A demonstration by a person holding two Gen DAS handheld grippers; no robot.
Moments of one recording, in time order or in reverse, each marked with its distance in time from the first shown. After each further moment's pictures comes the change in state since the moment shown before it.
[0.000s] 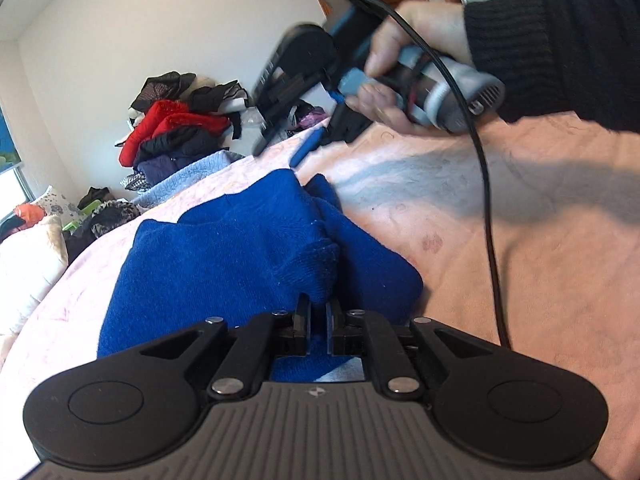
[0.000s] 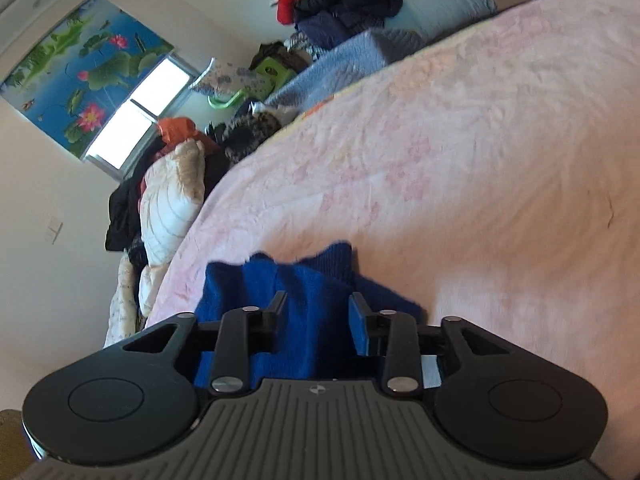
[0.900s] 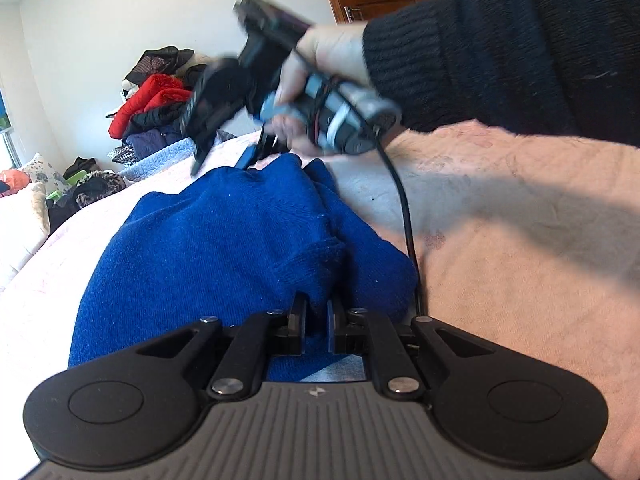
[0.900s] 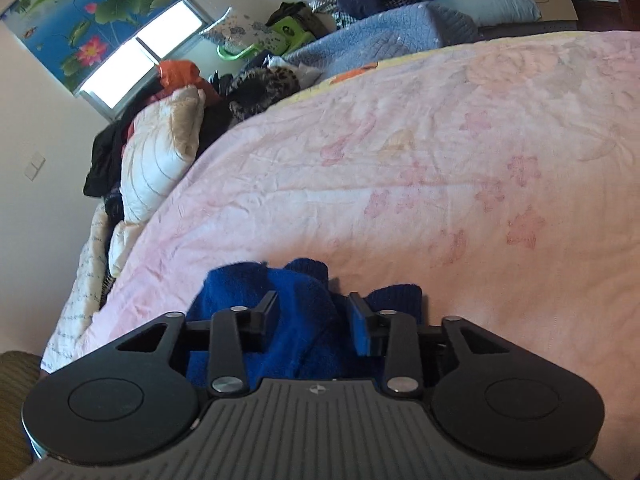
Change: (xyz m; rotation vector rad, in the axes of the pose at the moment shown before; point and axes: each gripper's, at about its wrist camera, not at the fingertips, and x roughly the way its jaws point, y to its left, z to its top) left arm 0.007 0.019 -0.001 -0.084 0.030 -0.064; right arm 0.088 0.044 0.018 -0.145 0.113 -0.052
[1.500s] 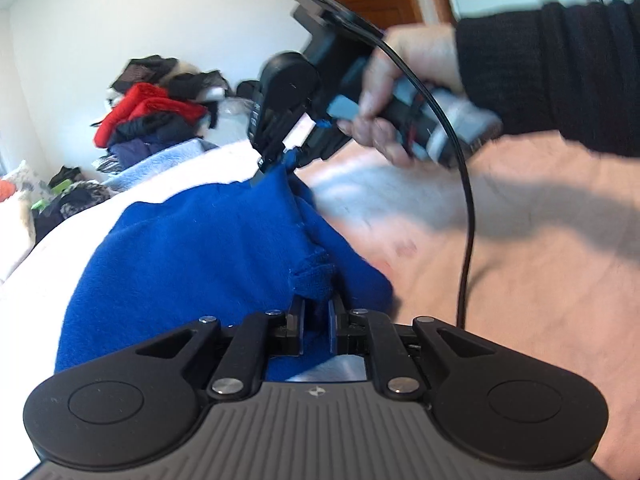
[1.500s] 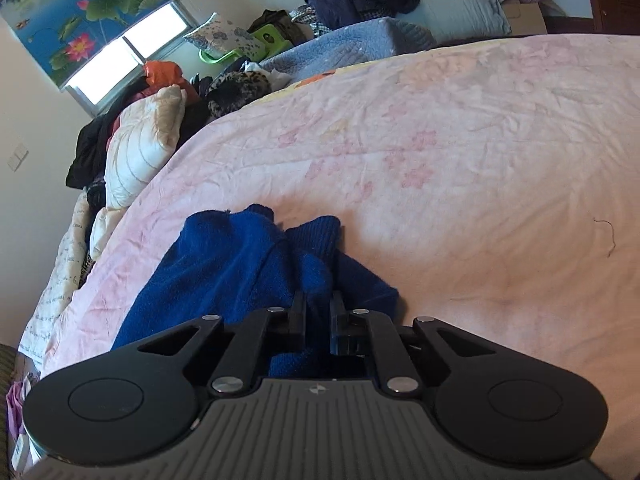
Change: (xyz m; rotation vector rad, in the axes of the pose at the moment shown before) left arm -0.003 -0.010 0.002 0.041 -0.016 -0.049; right arm -0.062 -0.029 -0.044 -0.020 -0.004 -0.098
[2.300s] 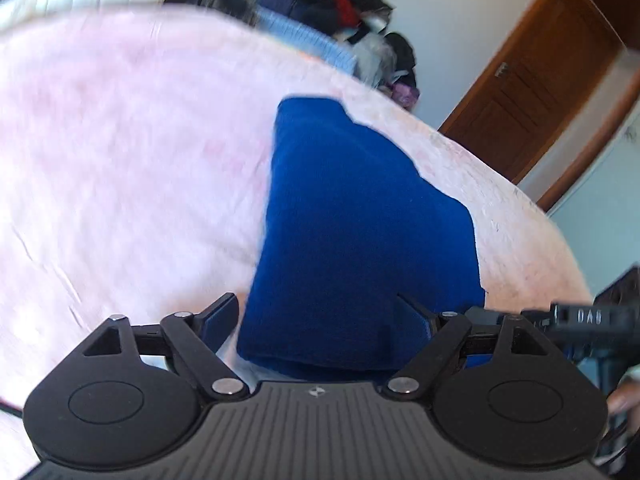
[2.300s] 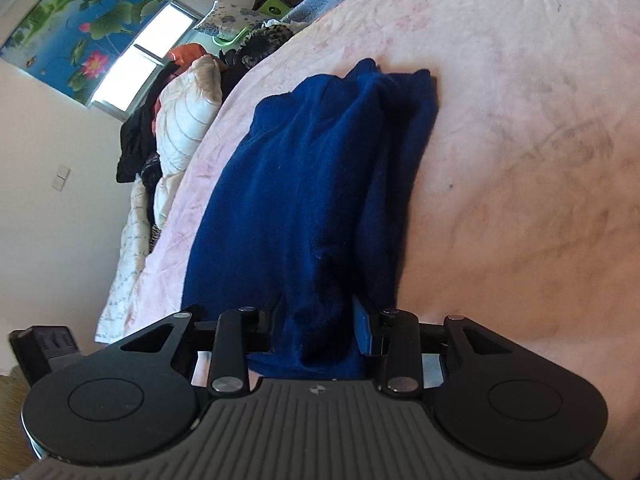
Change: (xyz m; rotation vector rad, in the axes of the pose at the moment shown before) left arm -0.005 0.184 -0.050 -0.913 0.202 -0.109; right arm -0.057 0.026 -0.117 0.200 0.111 0.197
